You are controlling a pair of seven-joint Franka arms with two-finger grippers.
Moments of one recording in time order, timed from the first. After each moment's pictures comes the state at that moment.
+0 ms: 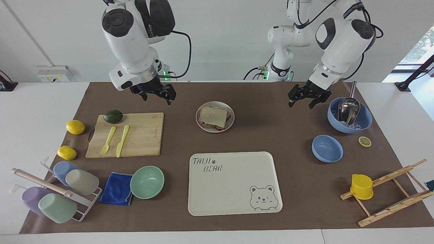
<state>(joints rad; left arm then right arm) -0.22 -0.13 -0.01 -2.04 -0.23 1.96 -0.09 0.31 0.15 -0.13 -1.45 0.09 1.42 0.39</state>
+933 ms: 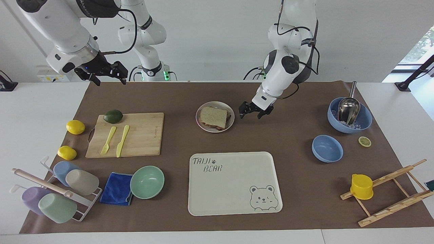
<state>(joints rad) -0.54 0.01 -0.01 -2.27 -0.36 2.35 -0.36 0.11 0.04 -0.12 -1.47 0.05 1.27 -0.01</state>
